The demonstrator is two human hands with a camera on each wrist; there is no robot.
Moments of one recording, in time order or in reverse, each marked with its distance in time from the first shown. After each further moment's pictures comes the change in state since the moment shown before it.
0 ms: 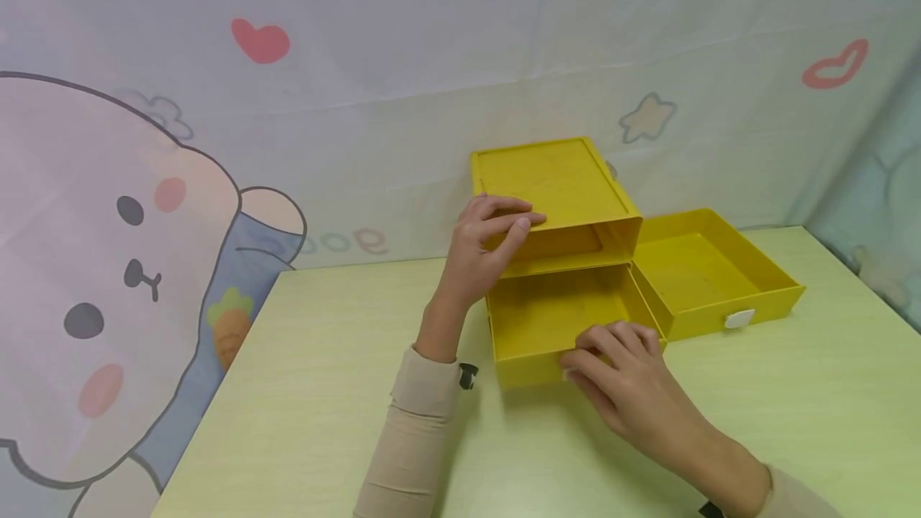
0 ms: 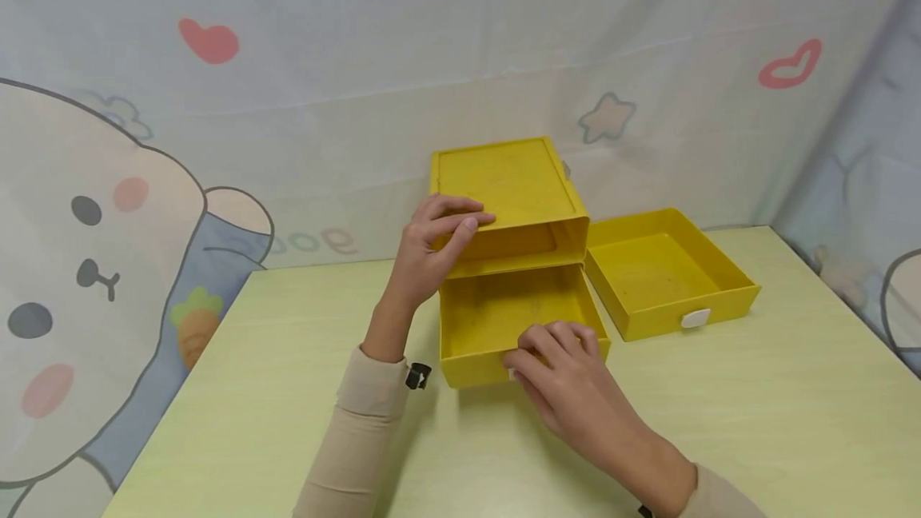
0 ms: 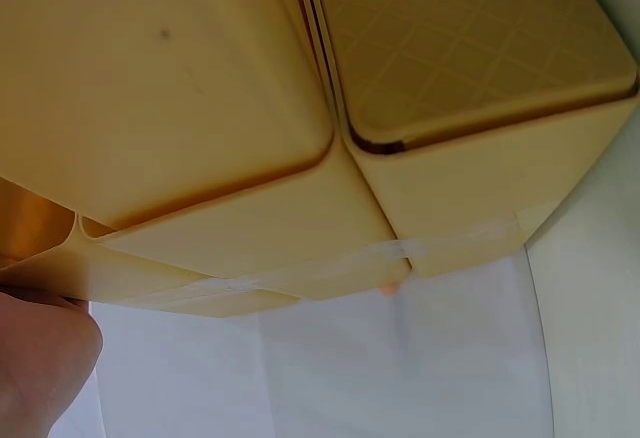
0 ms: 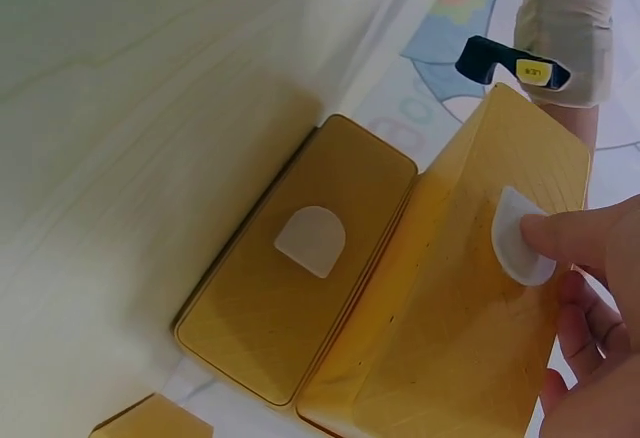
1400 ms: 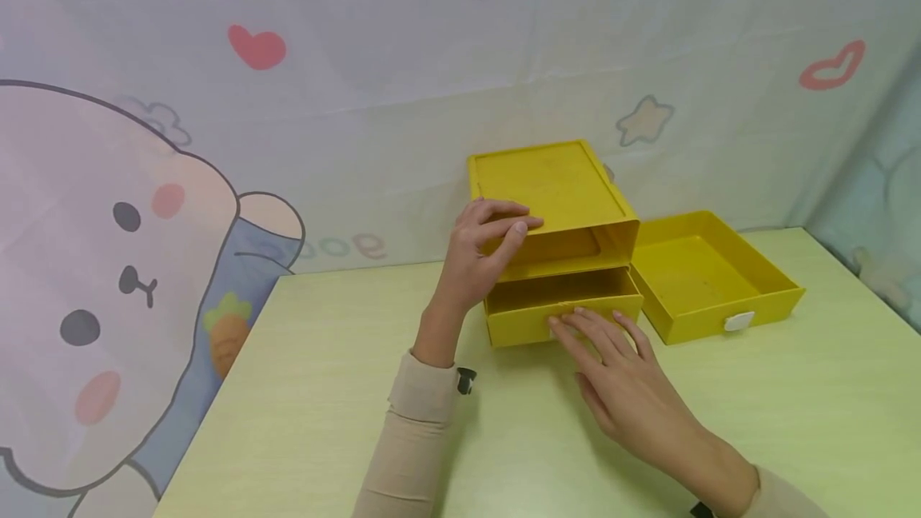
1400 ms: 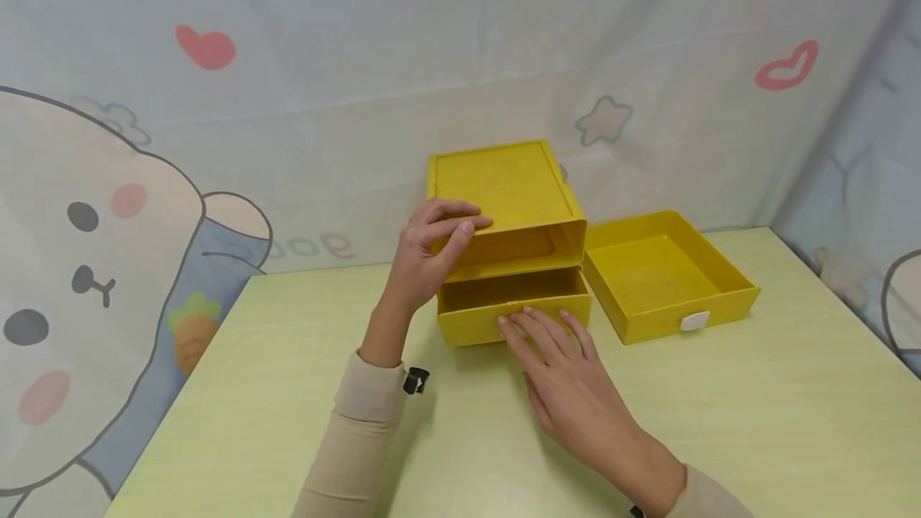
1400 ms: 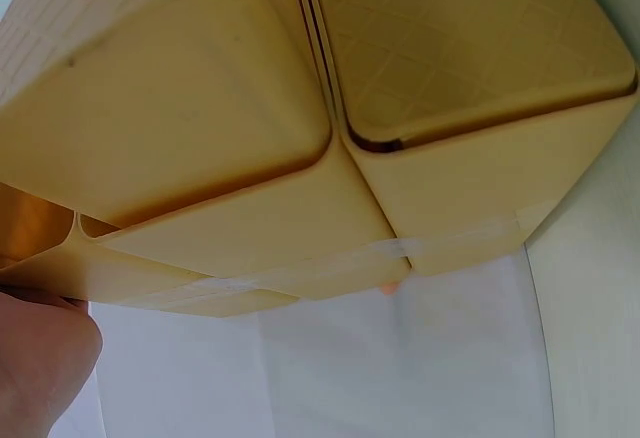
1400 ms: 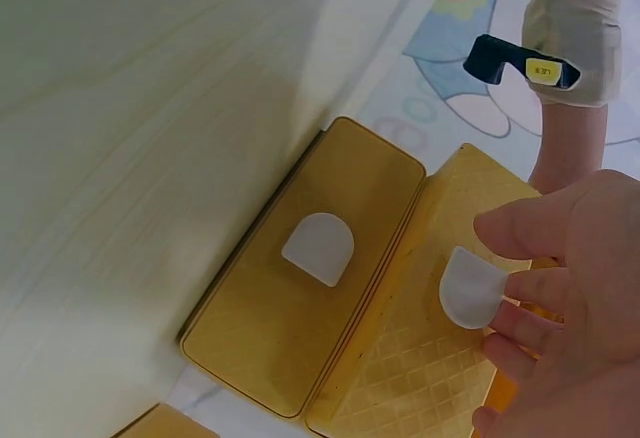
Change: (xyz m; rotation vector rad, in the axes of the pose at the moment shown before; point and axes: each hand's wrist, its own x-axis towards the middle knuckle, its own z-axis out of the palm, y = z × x) left_hand 0.003 0.018 -0.002 -0.003 0.017 0.008; right_hand -0.014 0.011 0.009 -0.148 -0.267 0.158
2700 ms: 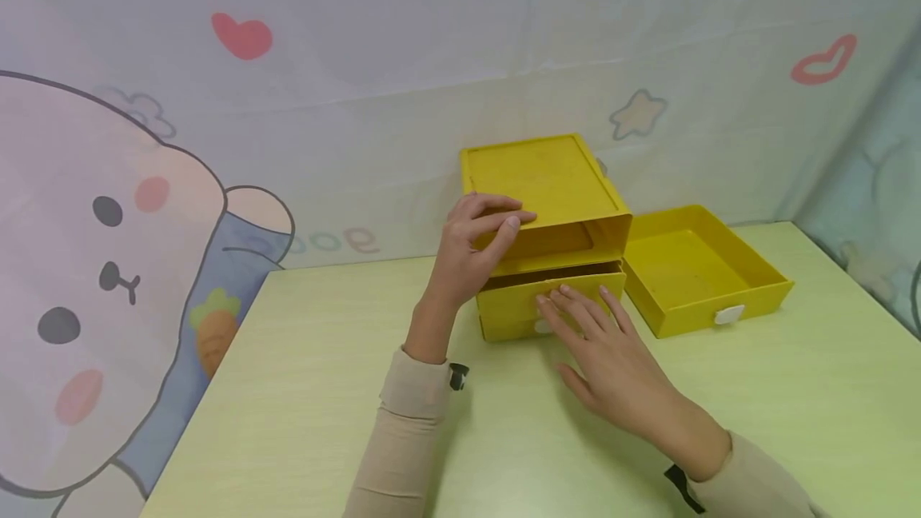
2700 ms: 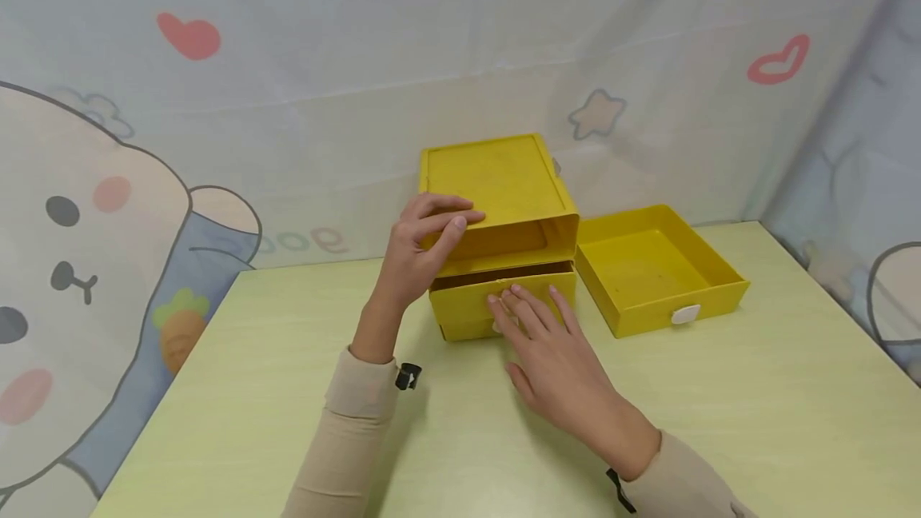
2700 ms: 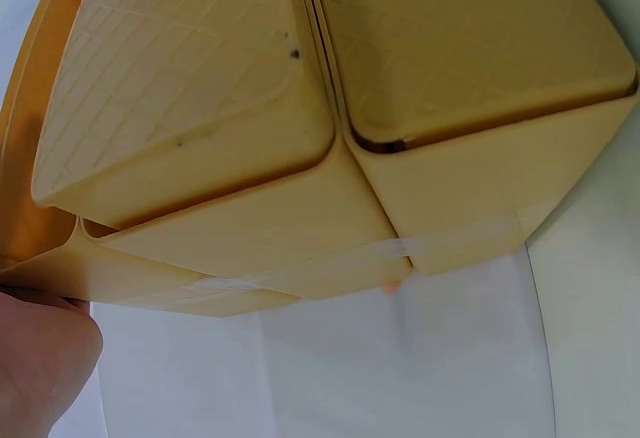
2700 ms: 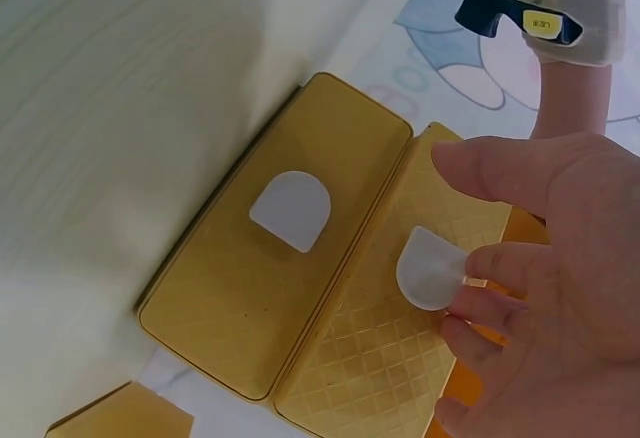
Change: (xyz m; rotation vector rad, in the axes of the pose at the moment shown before) left_hand -0.004 -0.016 0.003 0.007 -0.009 -0.013; right_hand 0.019 0.007 -0.001 -0.079 -0.081 -0.017
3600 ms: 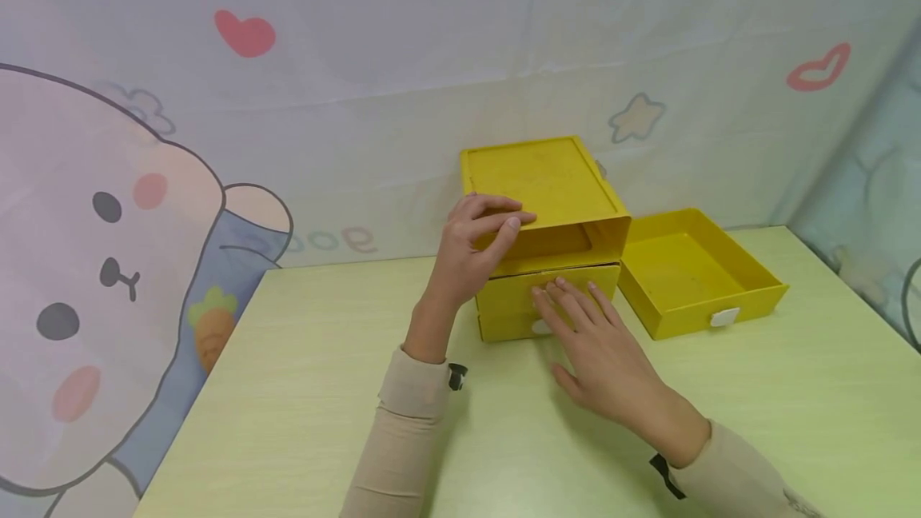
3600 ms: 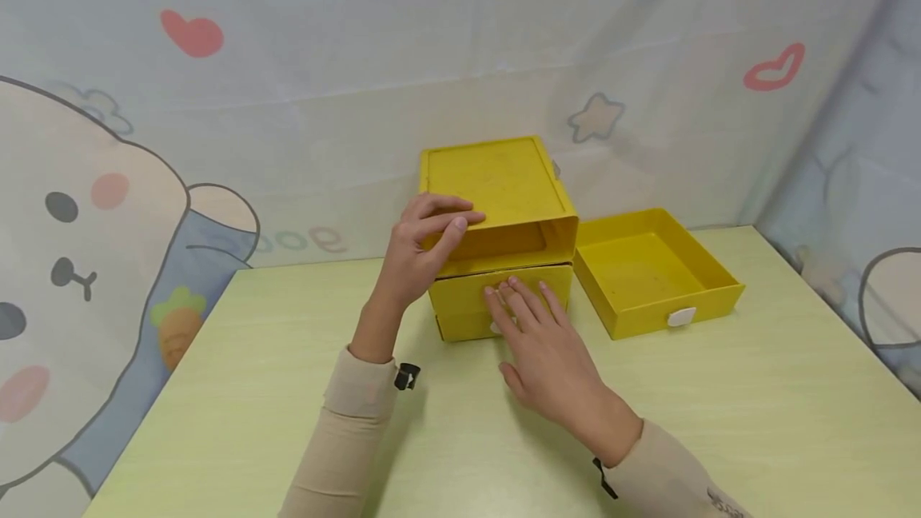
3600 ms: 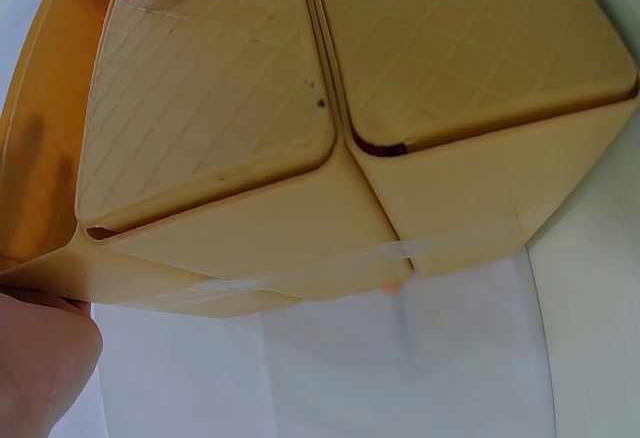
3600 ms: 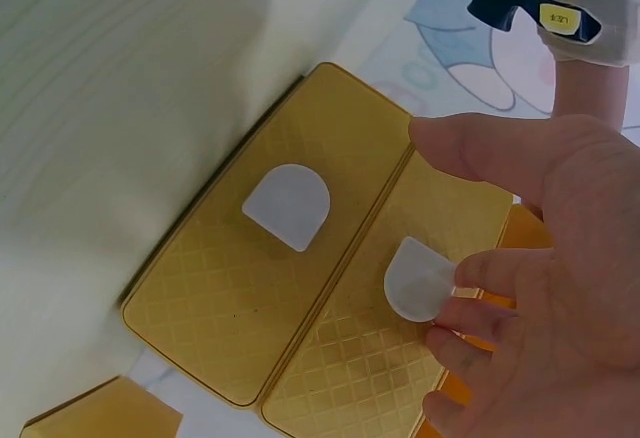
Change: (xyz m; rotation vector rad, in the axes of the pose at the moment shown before) left_hand 0.000 0.002 0.000 0.022 0.000 -0.006; right_hand 0.012 0.000 0.001 -0.042 -0.083 0.031
